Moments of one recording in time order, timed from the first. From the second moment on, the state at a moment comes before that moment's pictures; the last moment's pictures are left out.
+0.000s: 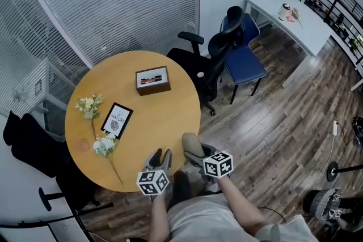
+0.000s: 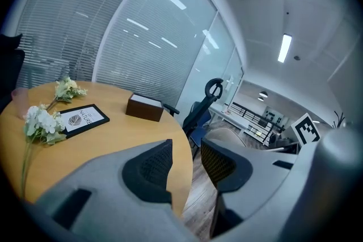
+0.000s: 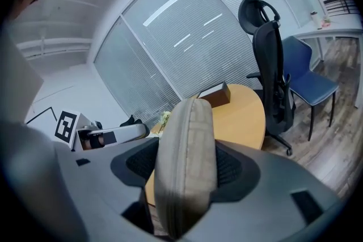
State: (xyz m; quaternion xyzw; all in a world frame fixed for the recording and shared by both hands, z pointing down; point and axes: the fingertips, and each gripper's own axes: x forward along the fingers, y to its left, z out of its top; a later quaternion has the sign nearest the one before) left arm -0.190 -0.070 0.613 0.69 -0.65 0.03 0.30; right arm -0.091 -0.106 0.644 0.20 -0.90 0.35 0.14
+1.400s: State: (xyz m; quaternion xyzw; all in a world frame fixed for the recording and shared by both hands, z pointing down) left arm -0.121 0.008 0.621 0.66 -0.69 0.04 0.29; right arm -0.029 -0.048 0.611 0.15 -0.93 0.32 0.09
